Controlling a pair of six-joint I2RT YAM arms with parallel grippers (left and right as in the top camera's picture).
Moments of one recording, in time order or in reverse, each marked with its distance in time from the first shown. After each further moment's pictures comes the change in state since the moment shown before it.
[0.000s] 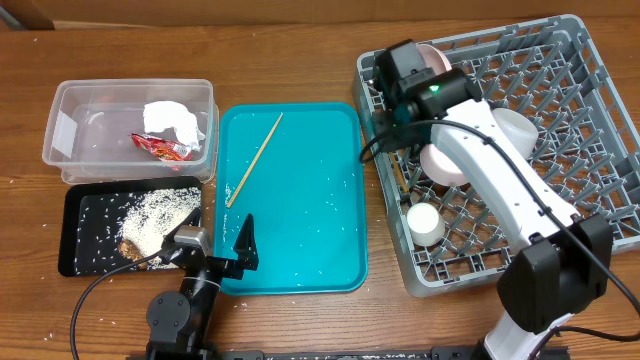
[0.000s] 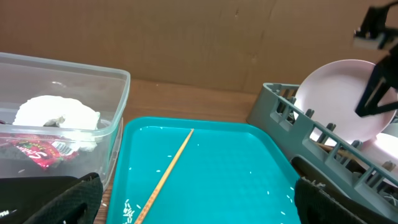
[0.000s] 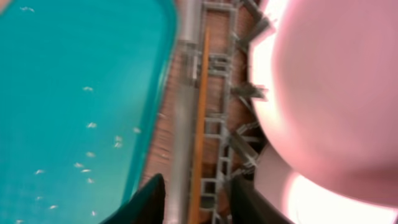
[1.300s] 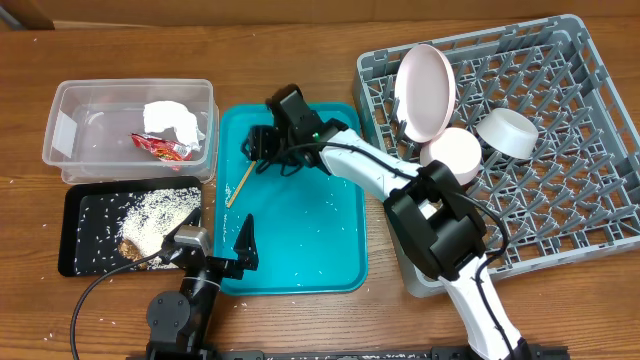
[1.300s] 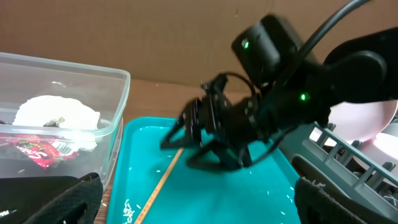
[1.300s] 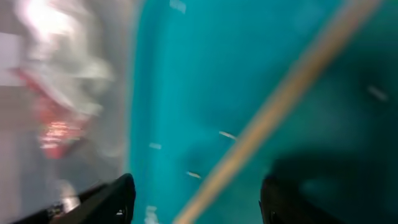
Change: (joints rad) left arm 0.000 0.000 0.000 0.000 0.000 0.000; right arm 0.257 0.502 0.071 0.772 -0.428 0.645
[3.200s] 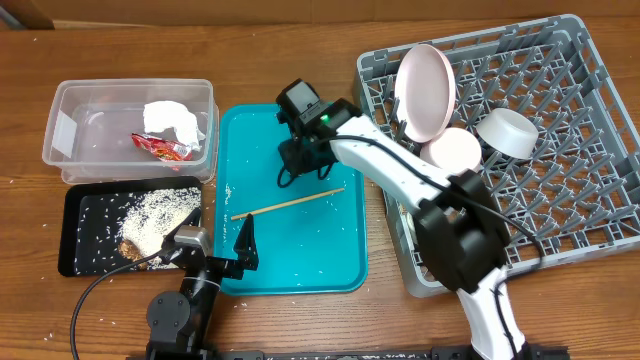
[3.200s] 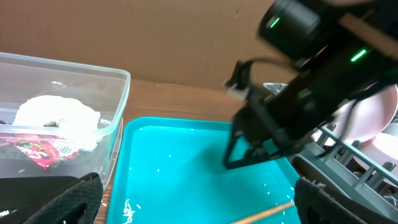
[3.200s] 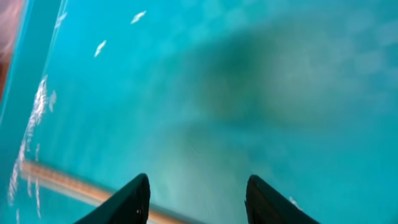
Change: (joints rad) left arm 0.000 0.000 0.000 0.000 0.000 0.000; right arm -0.011 -0.140 0.069 -0.547 0.198 -0.543
